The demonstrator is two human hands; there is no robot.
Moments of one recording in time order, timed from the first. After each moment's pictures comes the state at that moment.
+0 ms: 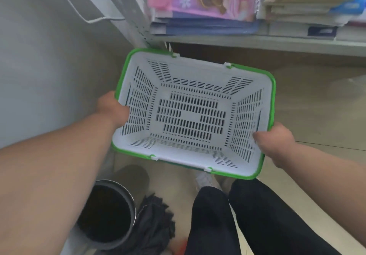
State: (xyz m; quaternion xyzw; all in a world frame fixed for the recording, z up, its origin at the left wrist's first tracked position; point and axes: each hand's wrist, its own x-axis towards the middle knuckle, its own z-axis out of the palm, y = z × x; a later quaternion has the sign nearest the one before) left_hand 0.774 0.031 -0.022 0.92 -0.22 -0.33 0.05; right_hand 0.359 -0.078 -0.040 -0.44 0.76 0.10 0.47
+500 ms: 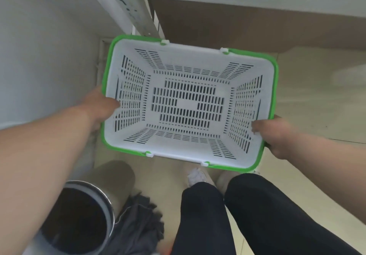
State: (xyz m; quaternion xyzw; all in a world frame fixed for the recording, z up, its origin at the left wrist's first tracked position) left_hand 0.773 0.061 -0.132 0.87 -0.12 -0.46 0.14; right_hand 0.329 -0.076 -0.140 -0.33 0.75 0.07 0.57
